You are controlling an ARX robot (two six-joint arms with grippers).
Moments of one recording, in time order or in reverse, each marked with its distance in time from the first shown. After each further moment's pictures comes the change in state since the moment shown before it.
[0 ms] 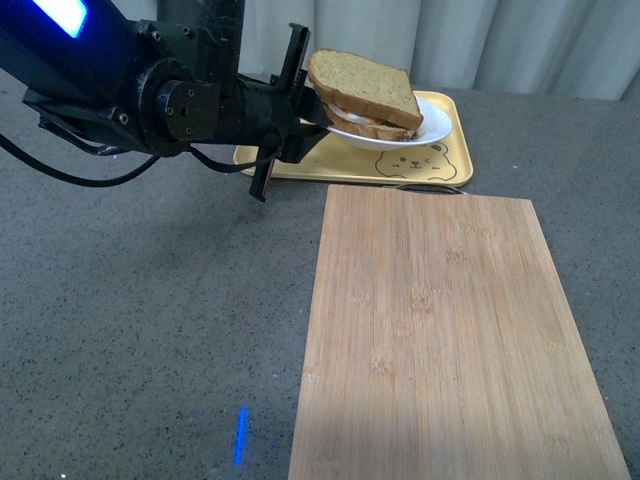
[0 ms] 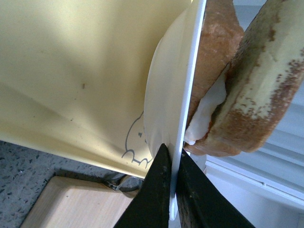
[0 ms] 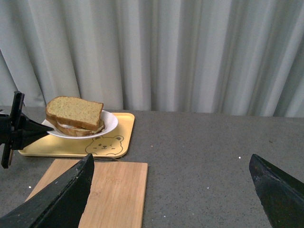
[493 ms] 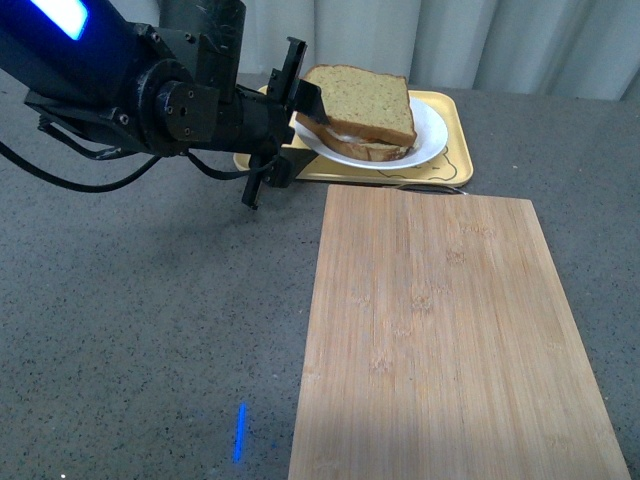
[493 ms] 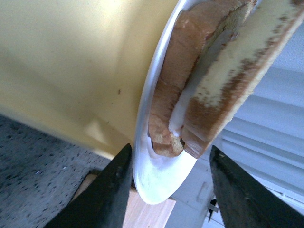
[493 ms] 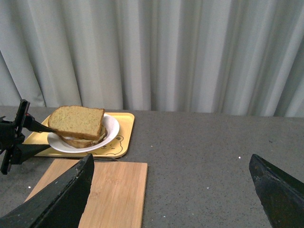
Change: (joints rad) left arm 0.005 -0.021 -0.027 -0.064 -0.036 0.049; right arm 0.000 0.000 0.000 0.000 0.000 0.000
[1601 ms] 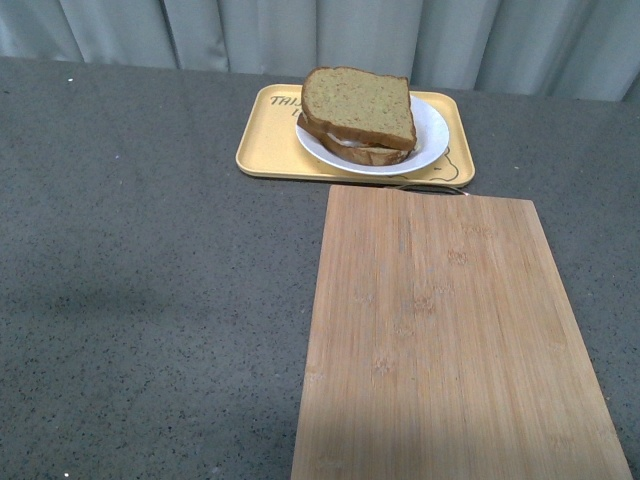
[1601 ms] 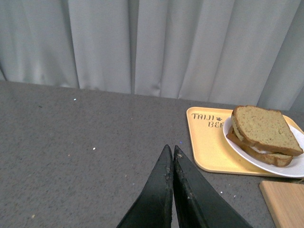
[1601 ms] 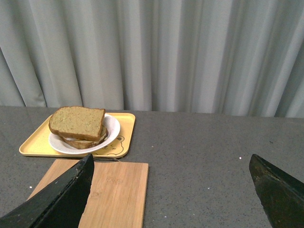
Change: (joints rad) left arm 0.168 -0.916 -1.238 0.834 -0.443 1.285; right arm 0.000 0.000 0.000 0.000 0.000 0.000
